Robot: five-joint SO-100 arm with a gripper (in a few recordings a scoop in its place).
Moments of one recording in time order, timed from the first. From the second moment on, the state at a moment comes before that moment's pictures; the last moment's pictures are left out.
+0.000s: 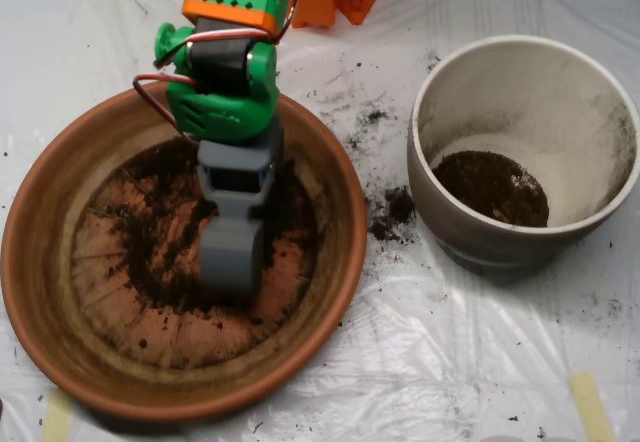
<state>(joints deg) 19.7 80.6 101.8 63.8 -9.5</state>
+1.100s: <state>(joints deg) 25.4 92.1 117.6 59.1 -15.5</state>
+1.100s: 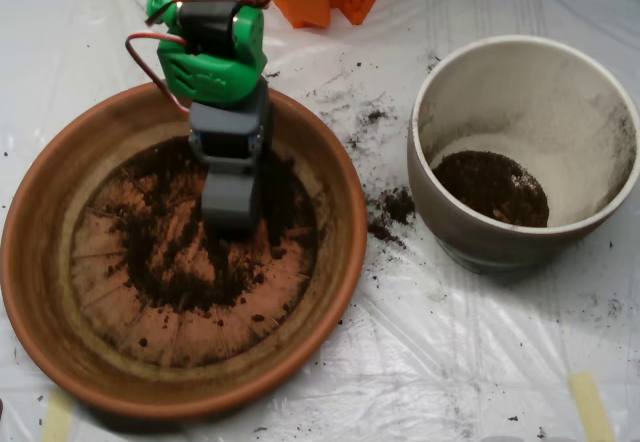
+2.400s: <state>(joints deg) 16.3 80.8 74.4 85.6 -3.9</state>
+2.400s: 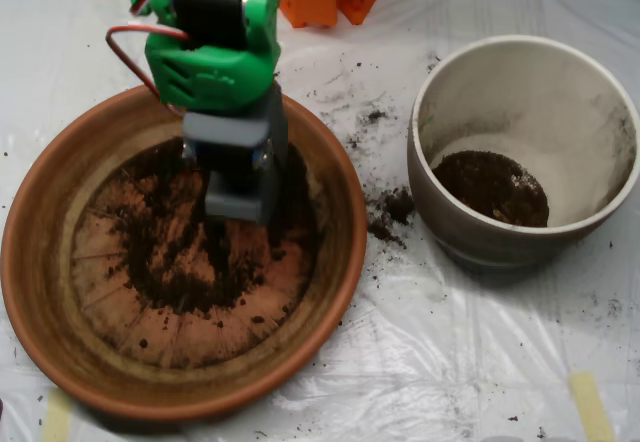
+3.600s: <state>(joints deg) -24.3 84.7 49.3 98.7 -11.2</state>
